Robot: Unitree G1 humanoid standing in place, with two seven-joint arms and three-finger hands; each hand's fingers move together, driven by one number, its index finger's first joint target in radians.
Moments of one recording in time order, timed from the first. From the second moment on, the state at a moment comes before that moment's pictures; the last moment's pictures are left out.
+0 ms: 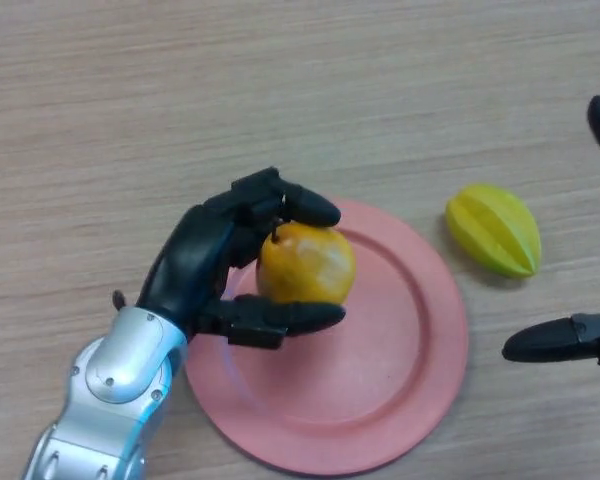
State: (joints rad) left arm -0.14 0.18 -0.19 -0.23 0.05 0.33 -0.15; right arm -0.01 -0.26 -0.18 -0.99 0.15 0.74 0.15
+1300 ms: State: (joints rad) left arm -0.07 0.27 0.17 -0.53 -0.11 0.47 -0.26; right arm -0.04 -0.26 -0.17 -0.85 0.17 0.70 0.20
